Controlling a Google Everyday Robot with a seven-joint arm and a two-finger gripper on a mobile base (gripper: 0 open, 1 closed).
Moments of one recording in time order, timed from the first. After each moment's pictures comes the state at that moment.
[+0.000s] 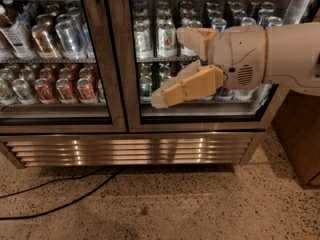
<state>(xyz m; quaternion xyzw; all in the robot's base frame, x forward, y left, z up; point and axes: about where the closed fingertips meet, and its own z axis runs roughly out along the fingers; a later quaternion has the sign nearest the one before) 0.456 -0.020 1.016 -0.49 0.60 0.36 0.51</state>
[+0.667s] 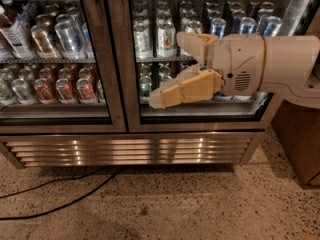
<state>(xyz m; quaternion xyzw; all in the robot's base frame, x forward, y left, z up) 0.456 -0.018 1.013 -0.46 0.60 0.39 0.53</state>
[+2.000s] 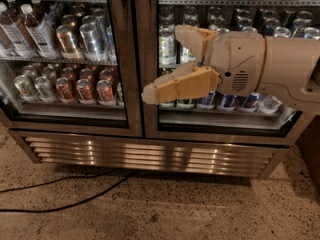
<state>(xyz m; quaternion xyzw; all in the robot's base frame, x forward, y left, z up) 0.451 -0.010 1.029 -0.45 0.58 0.39 0.56</state>
